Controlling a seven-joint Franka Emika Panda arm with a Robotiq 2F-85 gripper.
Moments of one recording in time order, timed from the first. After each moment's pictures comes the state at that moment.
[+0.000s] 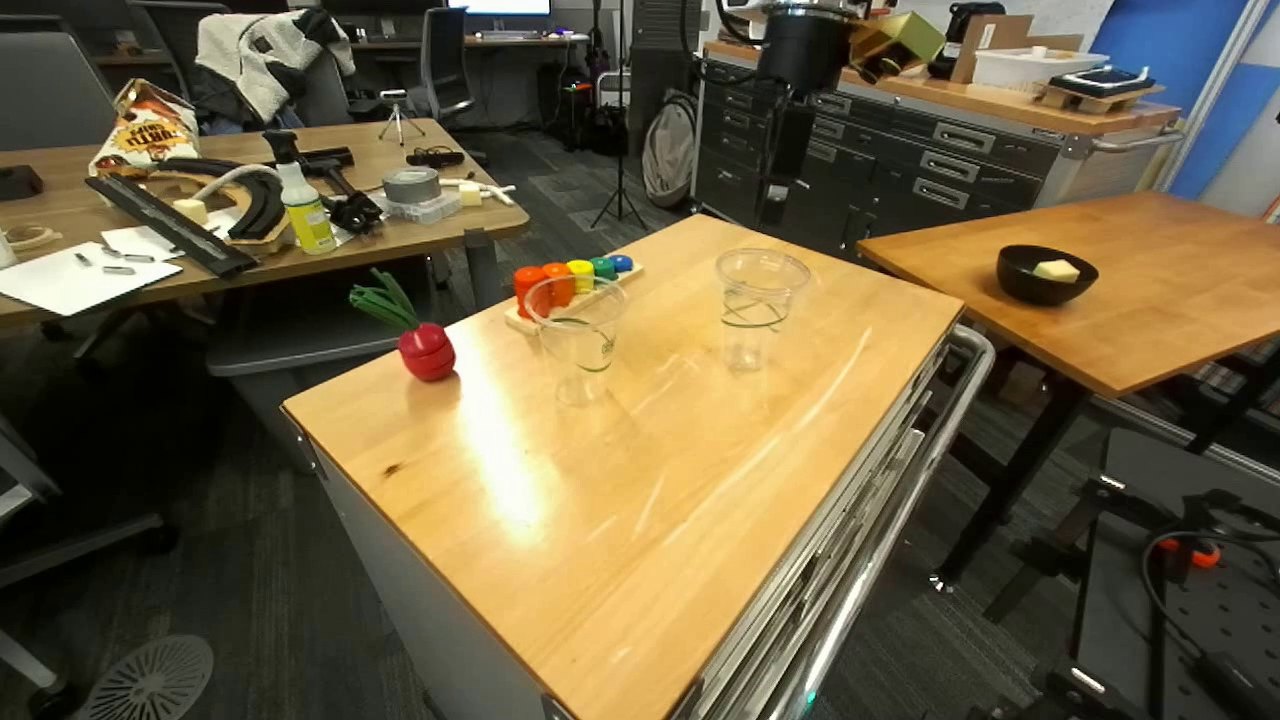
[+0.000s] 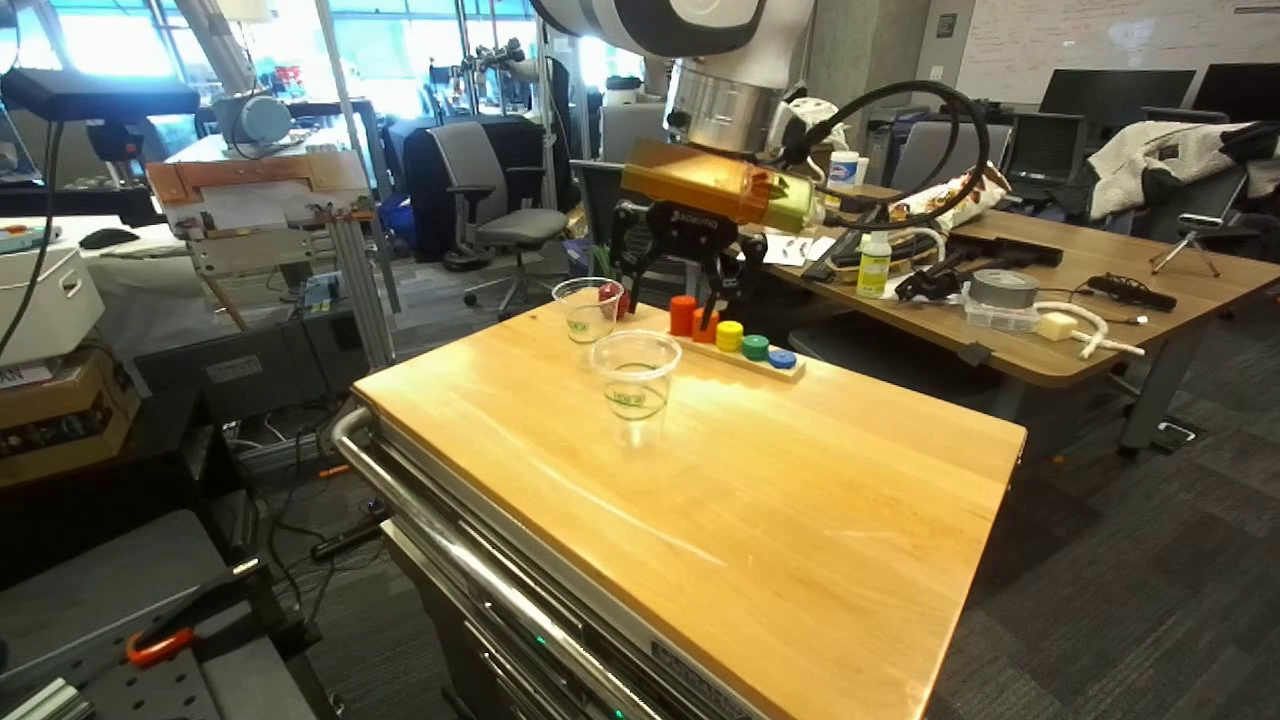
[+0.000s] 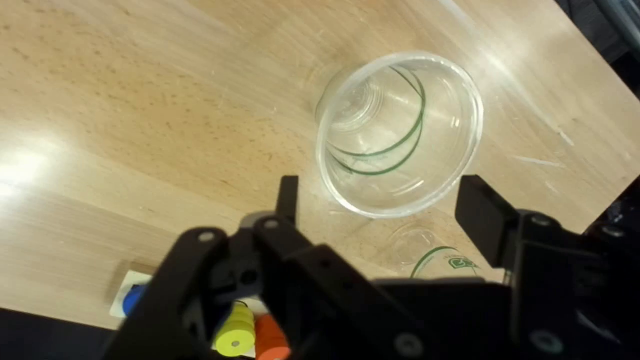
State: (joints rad) arm -0.14 0.28 0.01 -1.94 0.21 2.13 -0.86
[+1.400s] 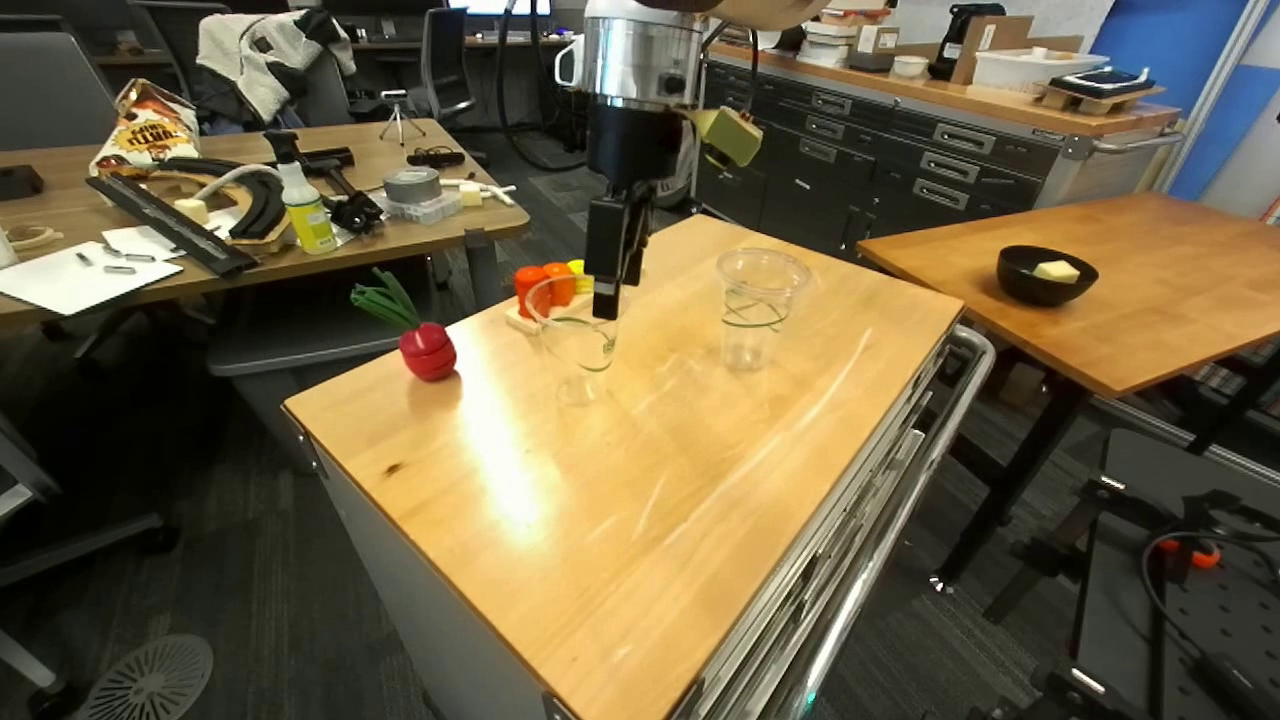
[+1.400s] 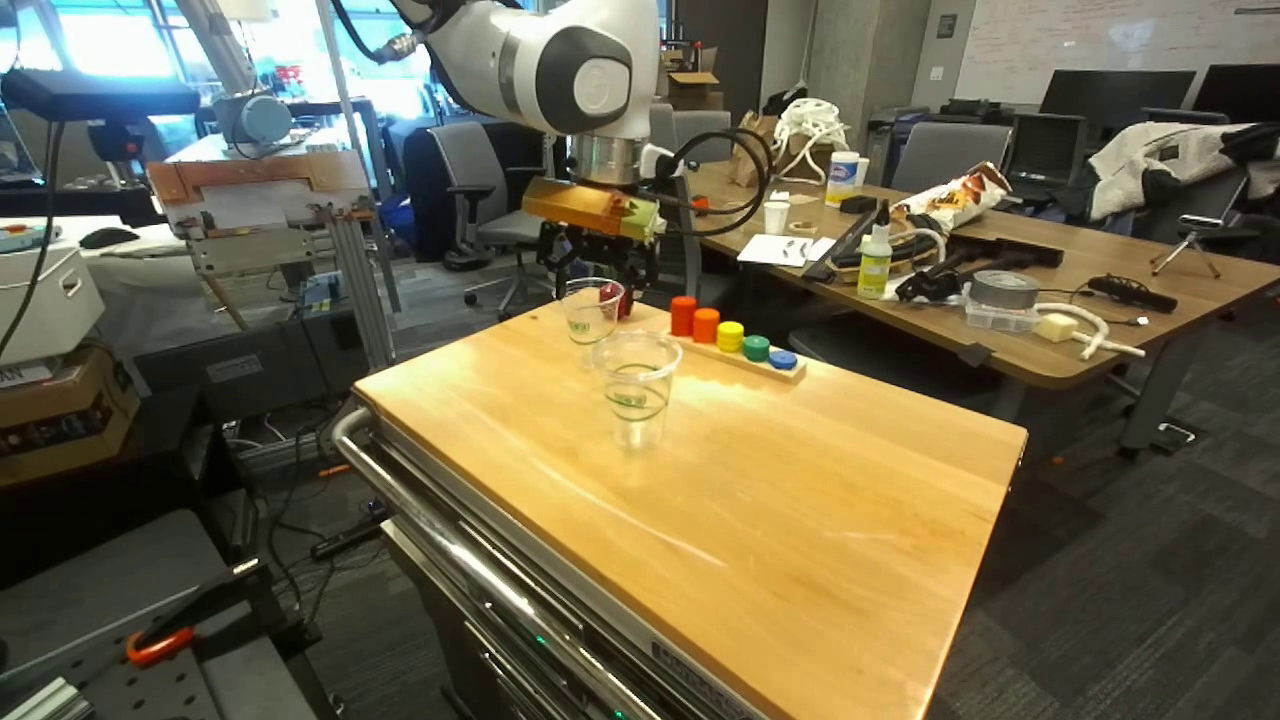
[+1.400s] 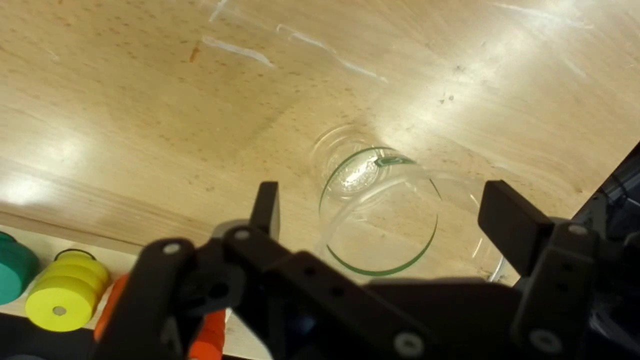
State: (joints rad) arm 0.06 0.48 0.11 -1.81 0.11 2.29 -0.44
